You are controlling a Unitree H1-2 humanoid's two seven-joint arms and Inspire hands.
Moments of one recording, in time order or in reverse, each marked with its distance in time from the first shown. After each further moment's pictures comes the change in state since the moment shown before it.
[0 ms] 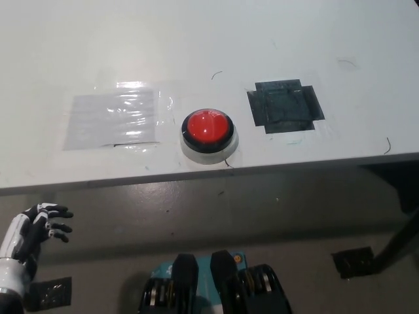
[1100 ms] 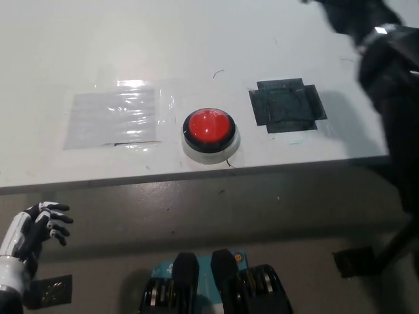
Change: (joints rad) left_arm -0.008 0.013 -0.013 -0.002 -0.014 0.017 -0.006; right_arm -0.694 0.342 0.280 0.215 -0.021 0.009 -0.024
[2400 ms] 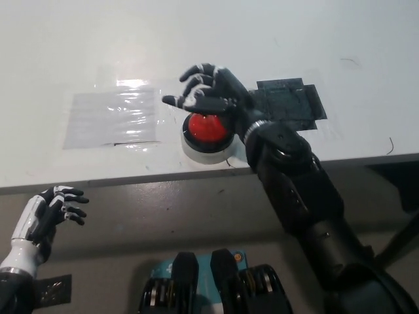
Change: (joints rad) left_arm -0.062 -0.010 -0.033 0.023 0.001 -0.008 -0.012; right_arm 0.126 0.299 -0.045 0.589 -0.286 -0.317 0.240
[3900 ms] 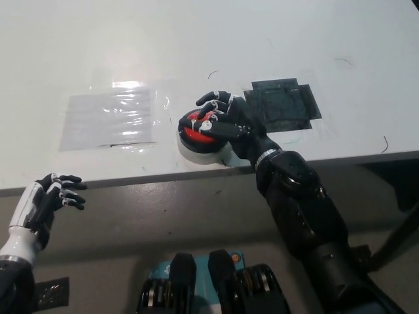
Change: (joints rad) left_arm -0.030 0.005 0.009 0.008 0.002 -0.013 0.000; right_arm 0.063 0.011 -0.053 0.023 -0.018 -0.024 0.053
